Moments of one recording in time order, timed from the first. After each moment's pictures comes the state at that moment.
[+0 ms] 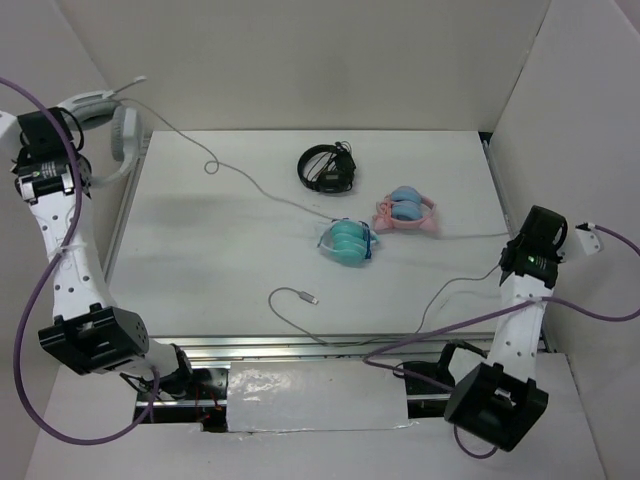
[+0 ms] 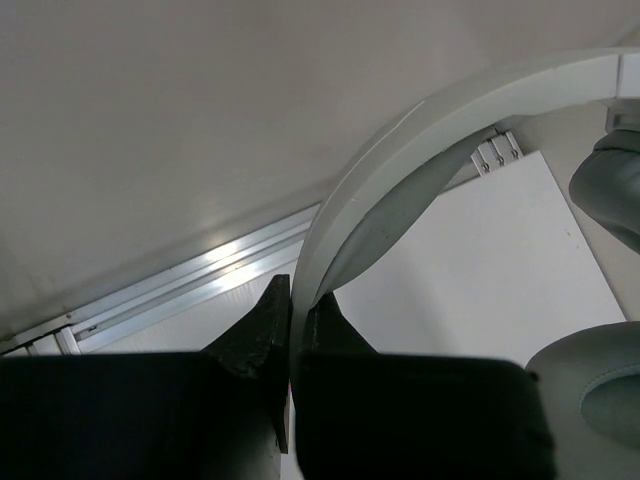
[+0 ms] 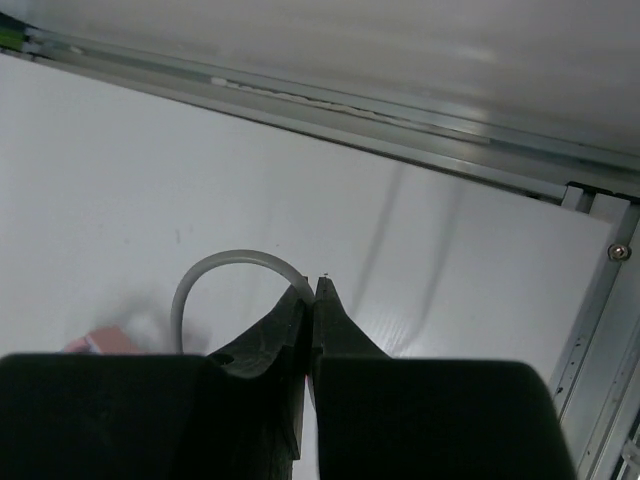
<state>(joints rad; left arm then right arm) 0.39 1.43 1.73 -0.86 -0.53 -0.58 -0.49 0.93 0.84 -0.55 0.41 0.73</state>
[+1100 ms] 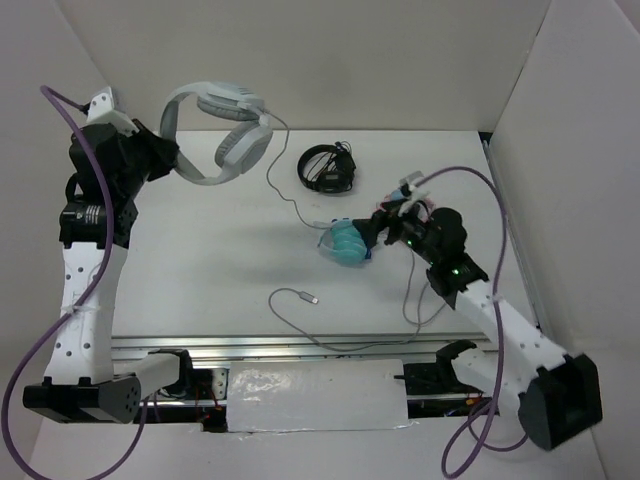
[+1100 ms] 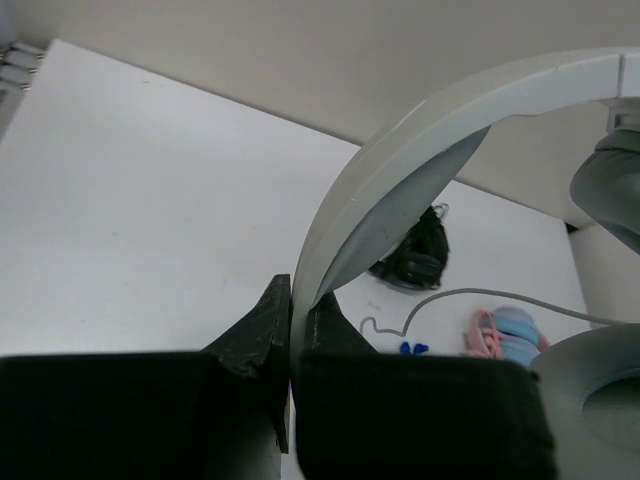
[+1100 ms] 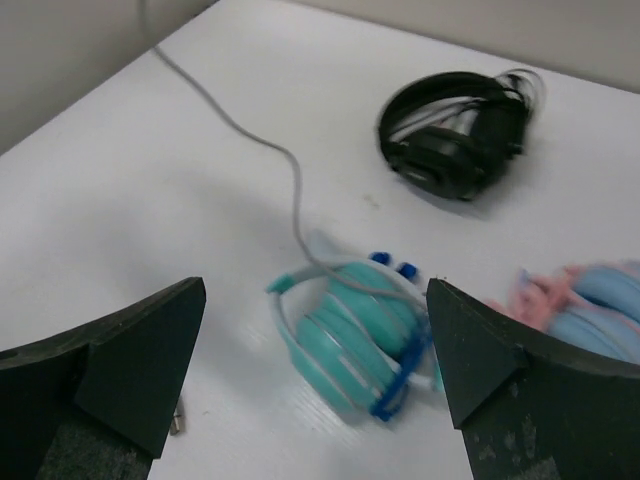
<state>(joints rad) 0.05 1.14 1.49 -0.55 0.04 -0.45 0.34 0.90 0.58 0.24 -0.24 0.14</state>
